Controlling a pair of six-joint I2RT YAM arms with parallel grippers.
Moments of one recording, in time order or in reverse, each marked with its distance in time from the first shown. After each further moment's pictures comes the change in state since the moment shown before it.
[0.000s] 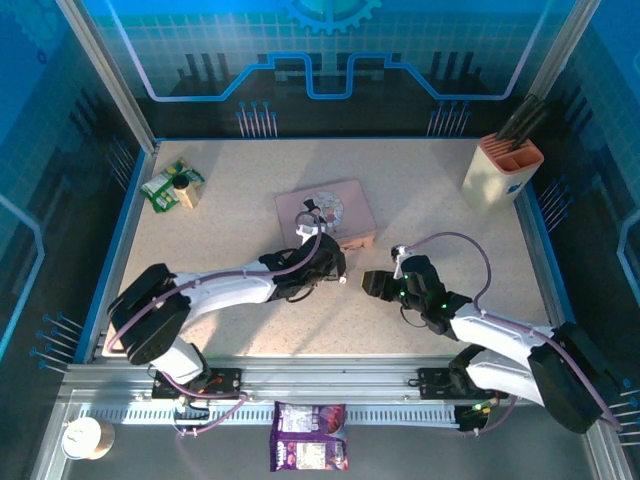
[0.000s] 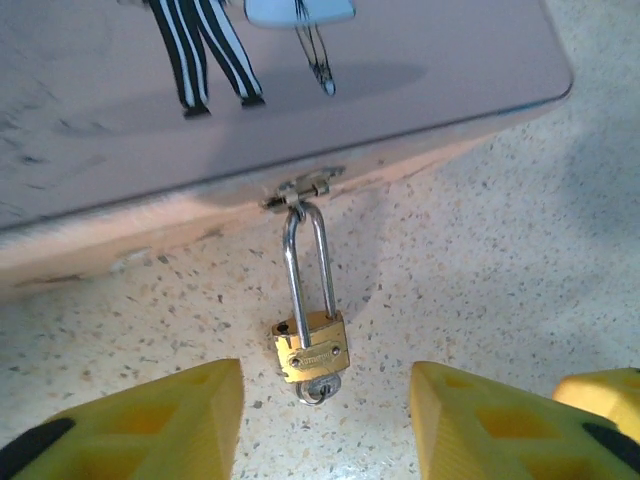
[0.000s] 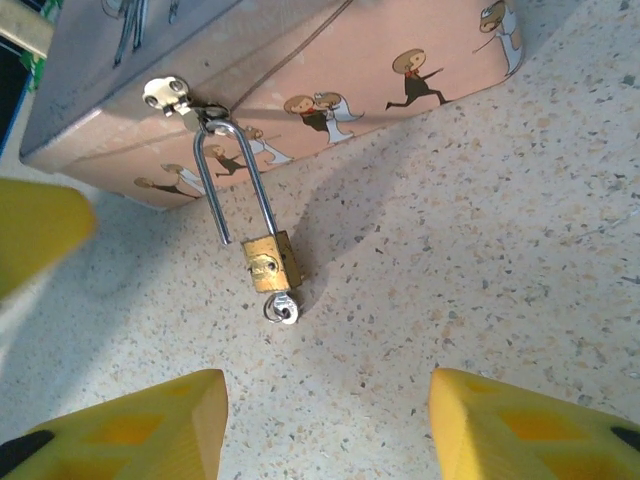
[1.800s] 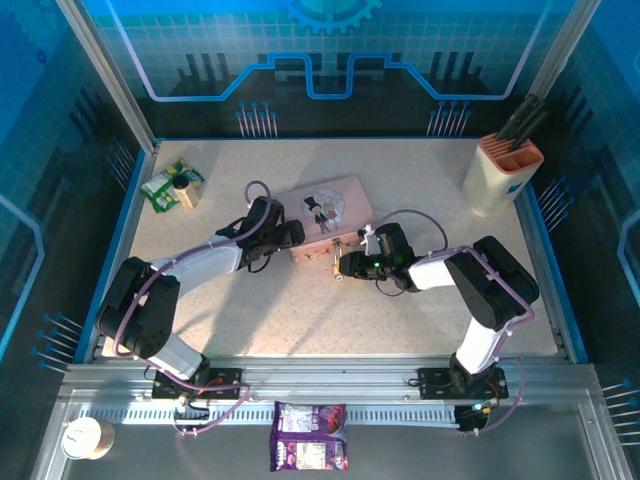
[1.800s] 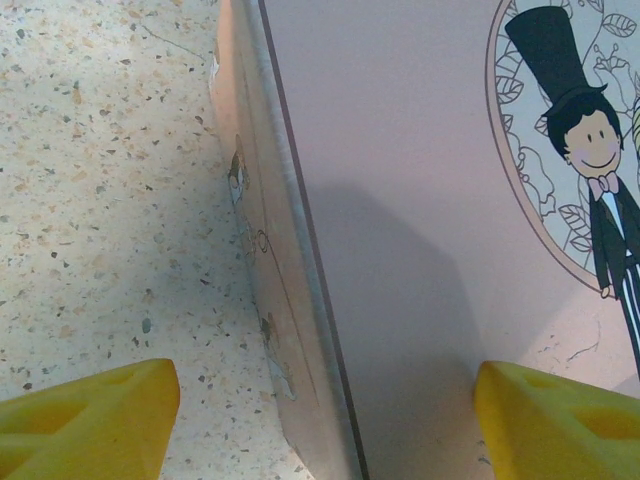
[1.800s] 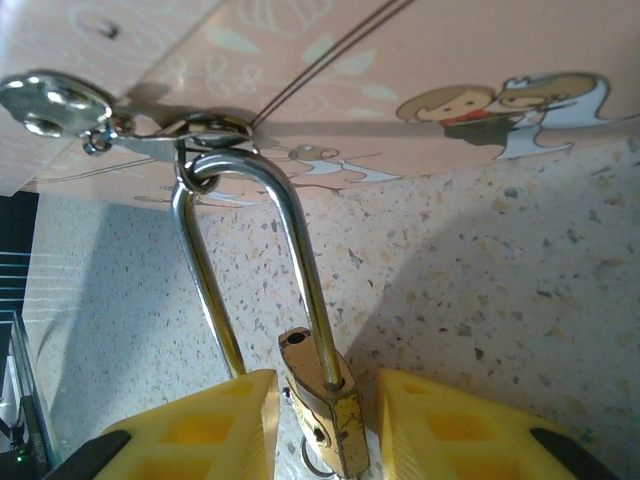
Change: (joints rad) left arm 0.432 0.002 -0.024 -0.018 0.205 0.187; right arm -0.098 0.649 0.337 0.200 -0.414 -0.031
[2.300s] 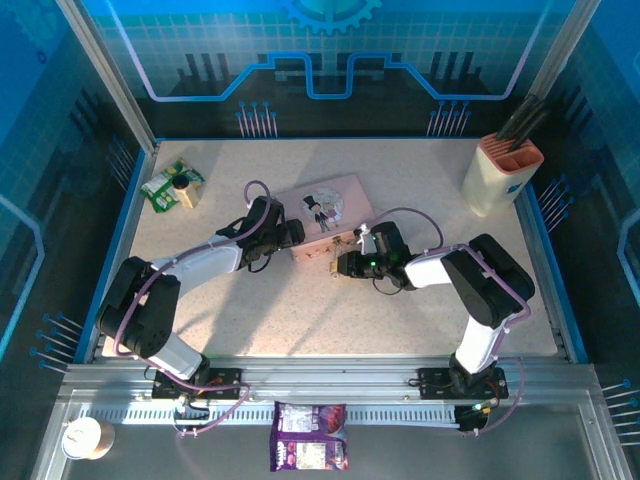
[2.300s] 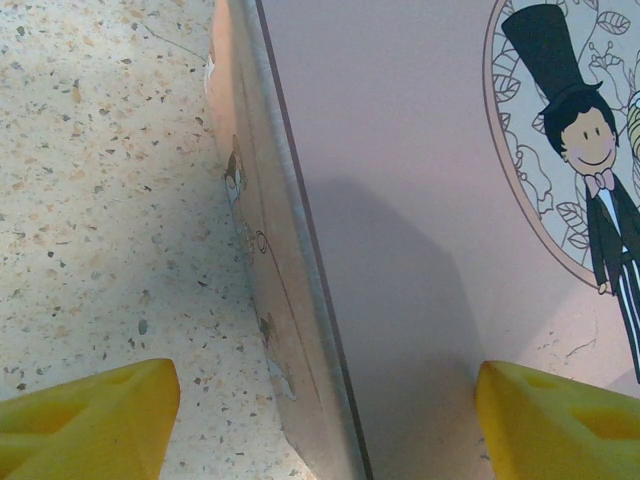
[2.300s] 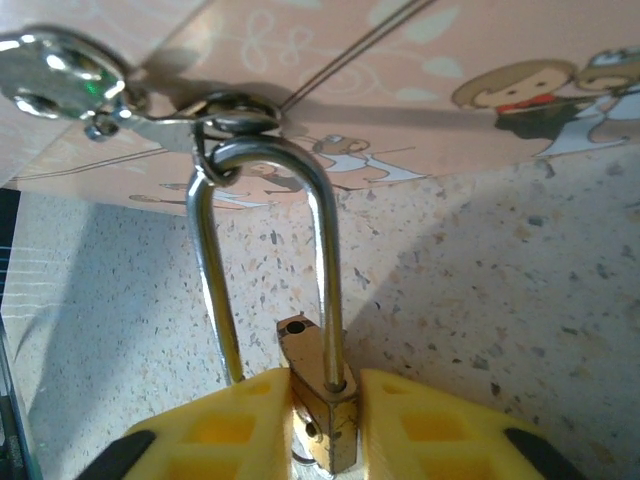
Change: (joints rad) left arm 0.000 0.002 0.000 0.006 0.000 -0.019; right arm 0.021 0.022 0.036 -0.023 0.030 -0.031
